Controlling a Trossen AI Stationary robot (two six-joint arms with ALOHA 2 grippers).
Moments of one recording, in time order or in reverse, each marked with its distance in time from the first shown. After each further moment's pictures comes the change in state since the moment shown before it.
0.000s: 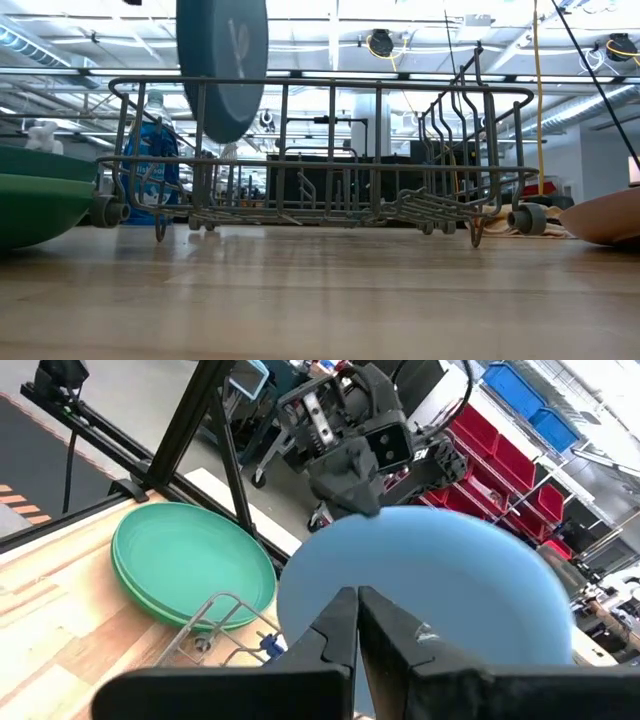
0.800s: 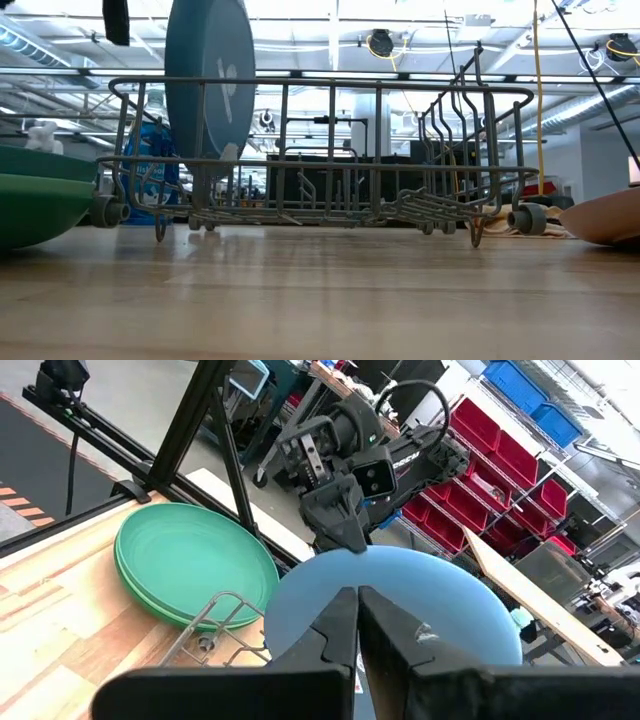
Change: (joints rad) left arm -0.009 0.057 -0.135 0.221 -0.077 -0.059; right arm 0.000 0.000 0.000 -0.004 0.000 0.015
